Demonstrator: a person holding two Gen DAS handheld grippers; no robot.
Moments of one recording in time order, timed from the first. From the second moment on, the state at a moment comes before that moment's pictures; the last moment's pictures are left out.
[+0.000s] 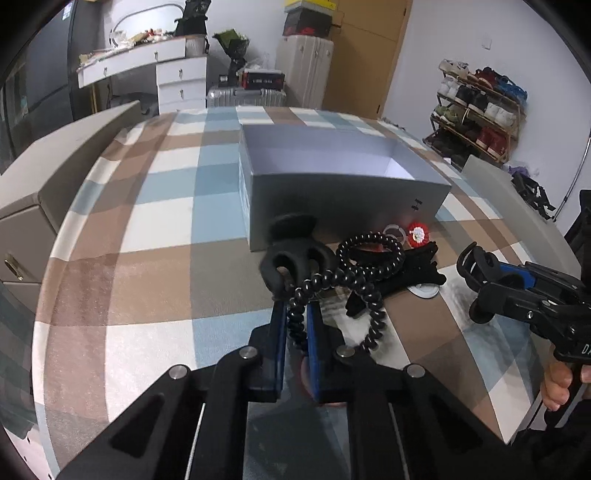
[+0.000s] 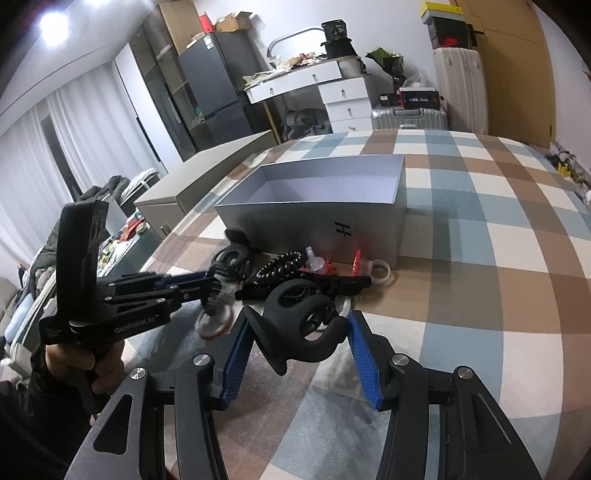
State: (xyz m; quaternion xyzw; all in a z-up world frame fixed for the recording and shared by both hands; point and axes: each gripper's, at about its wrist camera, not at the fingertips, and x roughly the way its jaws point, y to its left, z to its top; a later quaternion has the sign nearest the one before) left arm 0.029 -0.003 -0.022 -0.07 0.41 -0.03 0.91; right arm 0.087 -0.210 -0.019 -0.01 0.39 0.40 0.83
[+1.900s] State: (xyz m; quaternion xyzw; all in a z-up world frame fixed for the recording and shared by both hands) left arm 0.102 -0.001 0.015 -0.05 0.33 0.03 0.94; right arm 0.183 -0.173 0.000 0.07 0.36 0.35 0.86
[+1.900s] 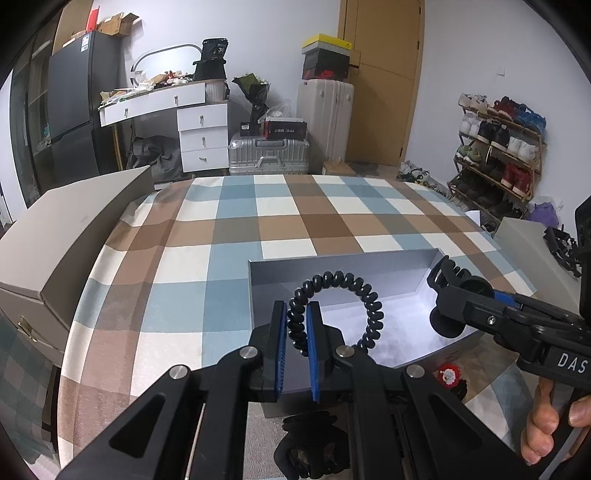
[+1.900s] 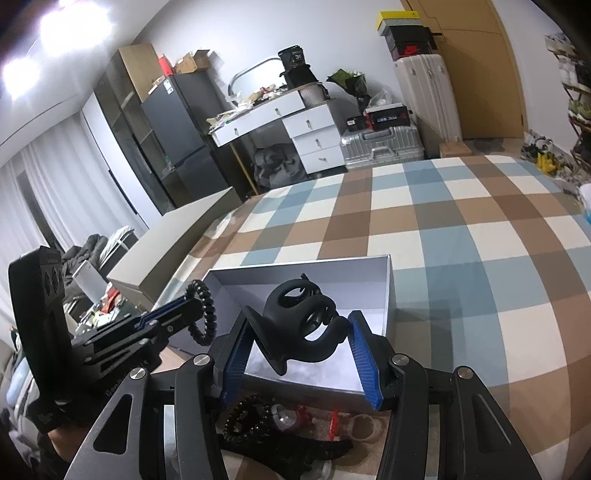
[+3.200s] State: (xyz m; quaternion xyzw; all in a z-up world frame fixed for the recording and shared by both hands) left arm 0.024 0.009 0.019 -0.04 0.31 0.04 0.95; right arm 0.131 -0.202 0.006 0.00 0.36 0.32 0.87
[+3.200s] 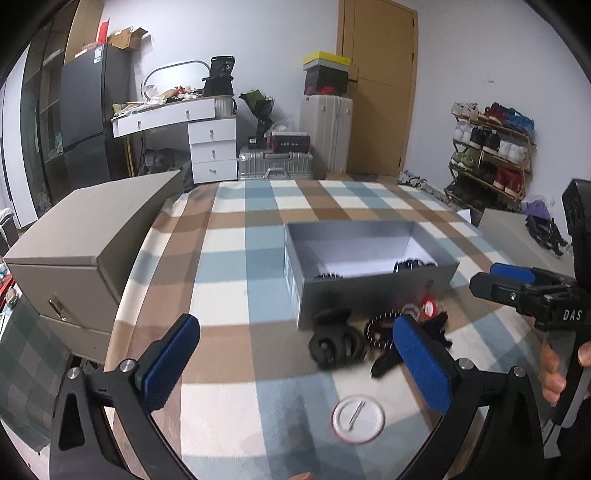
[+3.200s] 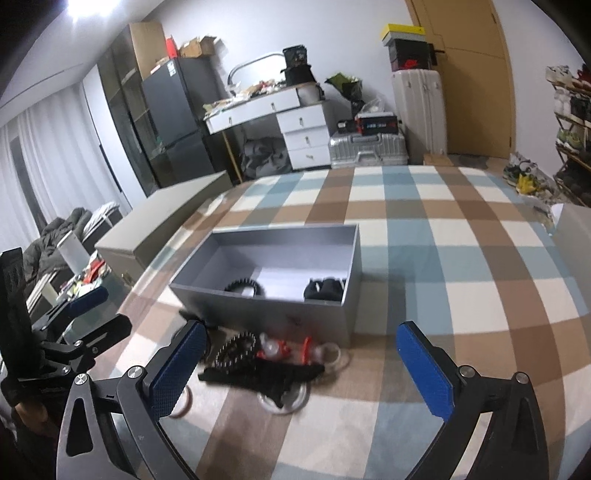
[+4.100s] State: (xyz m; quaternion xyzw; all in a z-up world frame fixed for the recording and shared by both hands) left arm 0.006 0.023 -0.010 -0.09 0.33 0.03 0.94; right arm 0.110 -0.148 -0.038 -0.08 0.43 0.35 0.83
